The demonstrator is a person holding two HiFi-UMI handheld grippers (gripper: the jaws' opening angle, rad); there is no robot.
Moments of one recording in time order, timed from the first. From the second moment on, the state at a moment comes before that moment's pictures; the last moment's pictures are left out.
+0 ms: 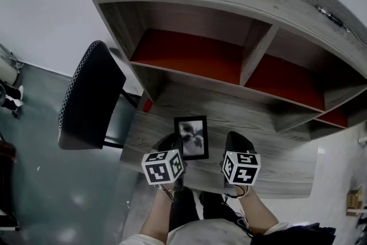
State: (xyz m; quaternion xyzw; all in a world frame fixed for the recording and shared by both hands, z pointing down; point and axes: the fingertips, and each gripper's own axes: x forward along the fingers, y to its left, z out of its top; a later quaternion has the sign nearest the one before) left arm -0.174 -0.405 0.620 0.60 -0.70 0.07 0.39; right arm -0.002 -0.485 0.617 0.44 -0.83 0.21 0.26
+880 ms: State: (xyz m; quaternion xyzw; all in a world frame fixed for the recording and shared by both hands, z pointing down) left arm -0.206 -0.414 0.503 0.63 -0.72 0.02 0.29; right arm -0.028 -0.501 0.521 0.46 -0.85 0.16 0.17
